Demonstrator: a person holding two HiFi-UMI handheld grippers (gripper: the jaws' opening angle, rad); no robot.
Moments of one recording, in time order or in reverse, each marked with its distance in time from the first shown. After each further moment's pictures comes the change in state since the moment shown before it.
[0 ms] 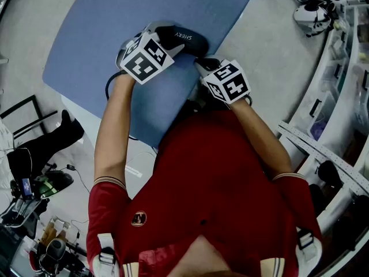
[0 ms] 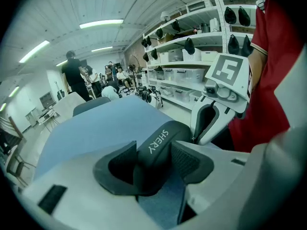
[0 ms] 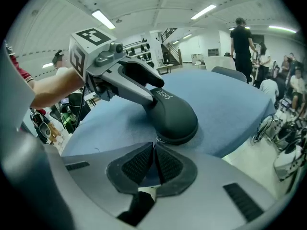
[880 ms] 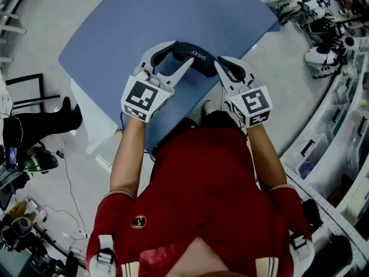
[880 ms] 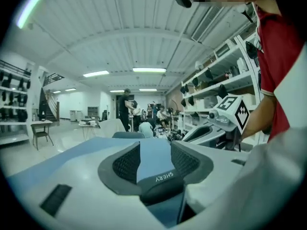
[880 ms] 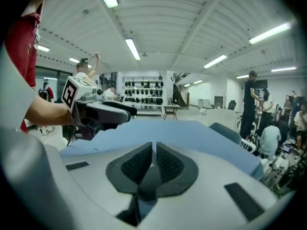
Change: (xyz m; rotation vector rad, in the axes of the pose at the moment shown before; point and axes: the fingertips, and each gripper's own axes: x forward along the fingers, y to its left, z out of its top) left arm -0.109 0.005 0.059 -0.324 -0.542 0.430; right arm -0.089 -0.020 0.104 -0.278 -0.463 -0.040
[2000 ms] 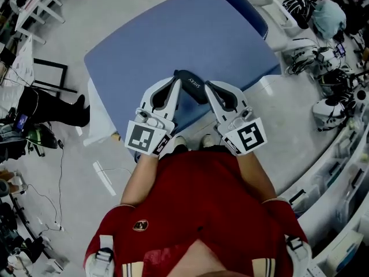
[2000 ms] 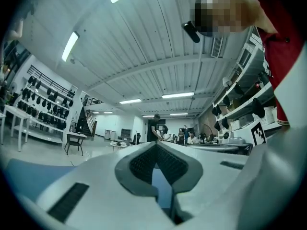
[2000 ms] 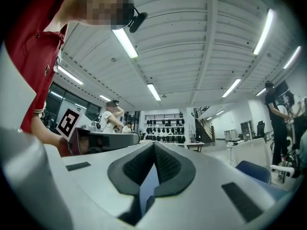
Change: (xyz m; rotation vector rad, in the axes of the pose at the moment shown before) left arm -0.045 -0.037 0.093 -0.085 -0.319 0.438; right arm -0.066 0.019 0.116 -0.049 -0.521 0.300
